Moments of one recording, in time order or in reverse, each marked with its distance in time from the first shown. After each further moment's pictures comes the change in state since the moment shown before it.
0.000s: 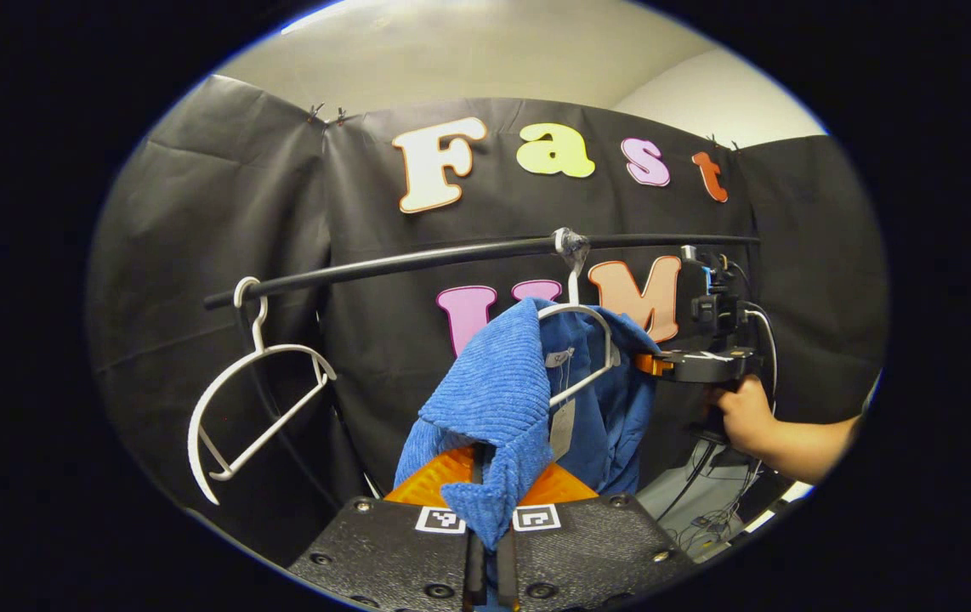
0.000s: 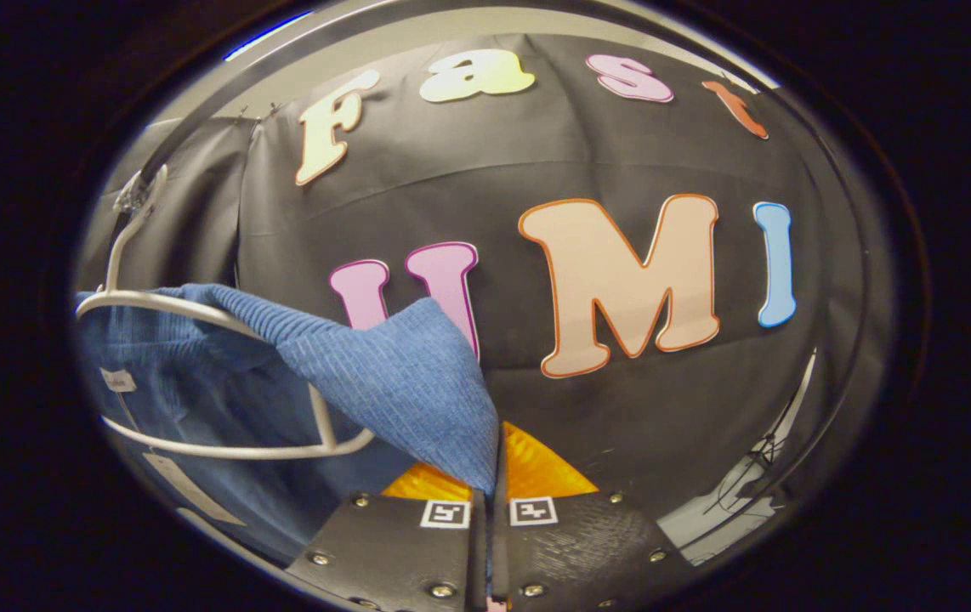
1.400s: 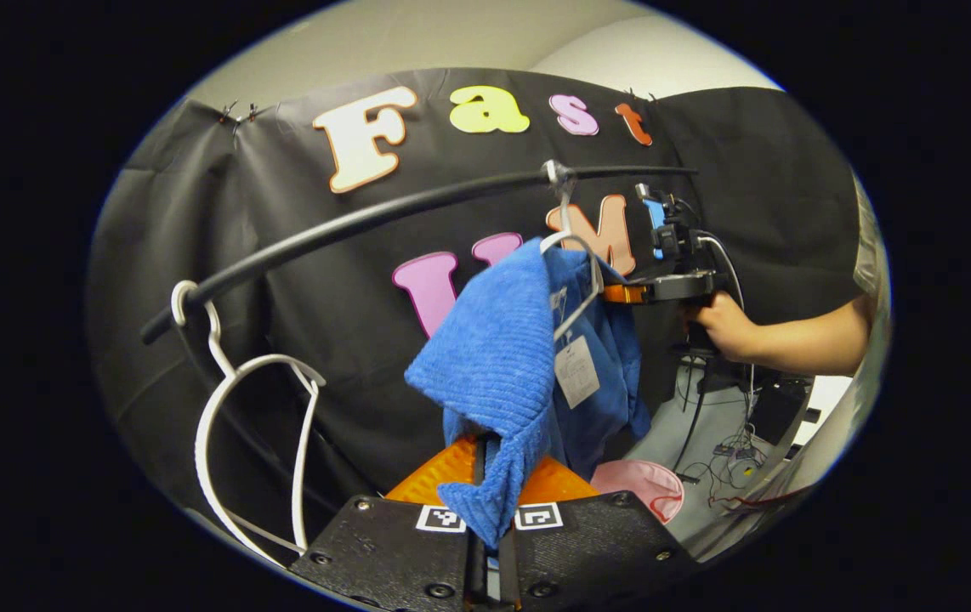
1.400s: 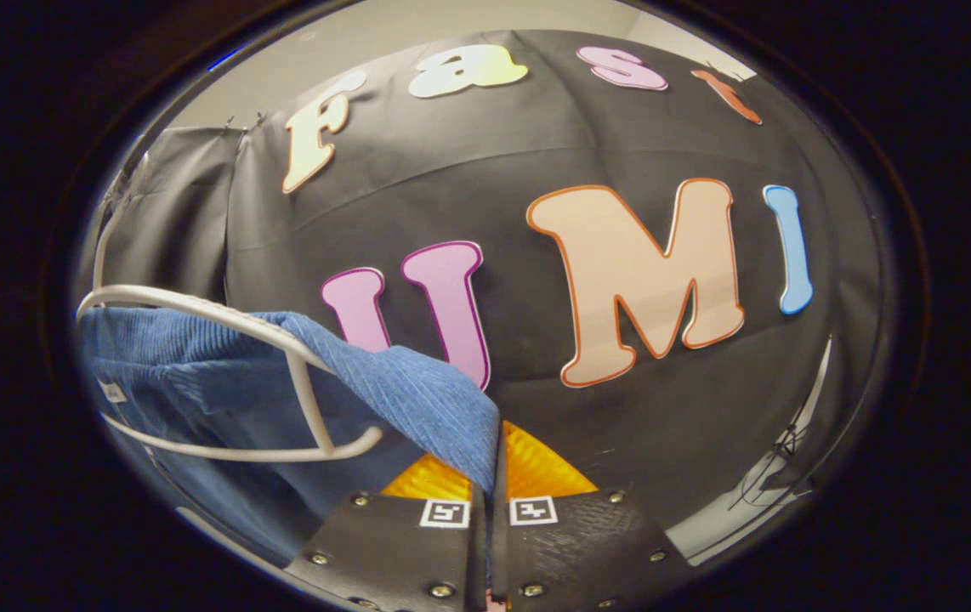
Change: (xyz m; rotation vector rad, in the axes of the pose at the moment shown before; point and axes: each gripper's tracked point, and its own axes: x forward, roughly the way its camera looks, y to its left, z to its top) left arm 0.040 0.071 -0.058 0.205 0.129 -0.243; right arm 0.055 0.017 -0.010 0.061 -0.048 0.001
